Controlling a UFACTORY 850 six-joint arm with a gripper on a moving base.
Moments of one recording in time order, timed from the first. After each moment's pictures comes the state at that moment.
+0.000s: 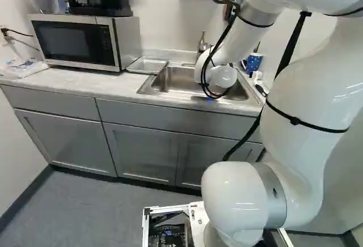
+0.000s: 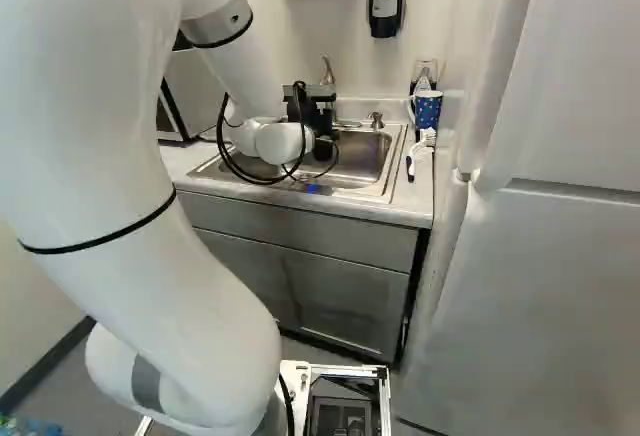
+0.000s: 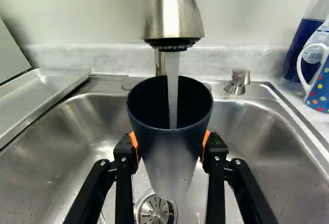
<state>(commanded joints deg) -6.6 -4.6 -37.0 1.2 39.9 0.0</state>
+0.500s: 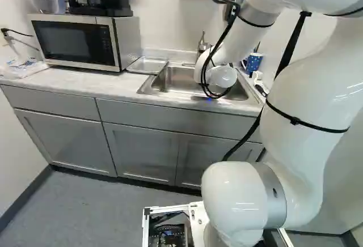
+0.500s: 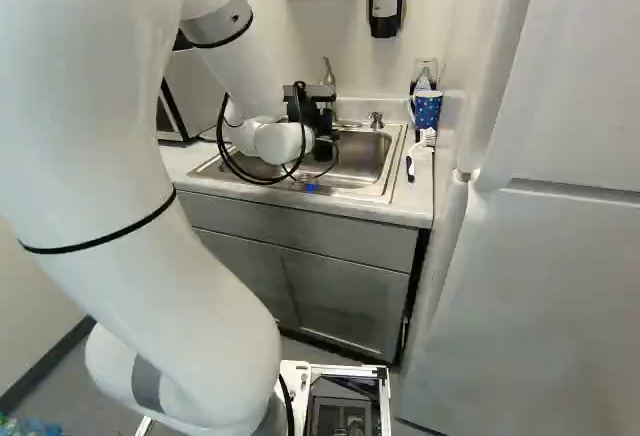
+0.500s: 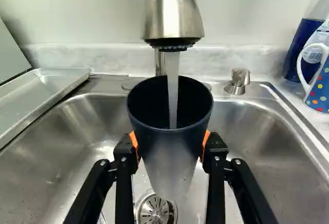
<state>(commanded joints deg) -6.6 -4.6 -37.0 1.2 39.9 0.0</state>
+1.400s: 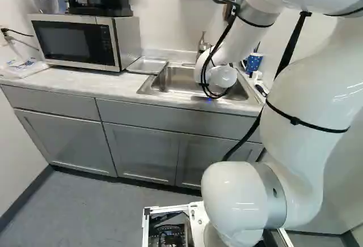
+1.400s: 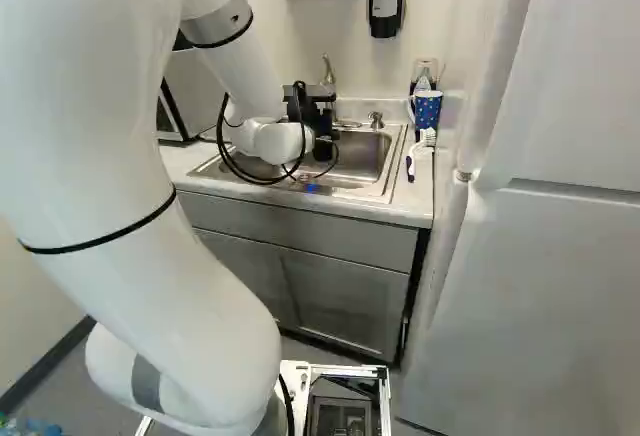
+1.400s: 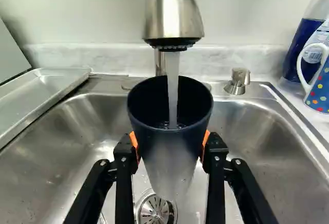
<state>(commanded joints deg) -6.6 -4.6 -37.0 1.2 39.9 0.0</state>
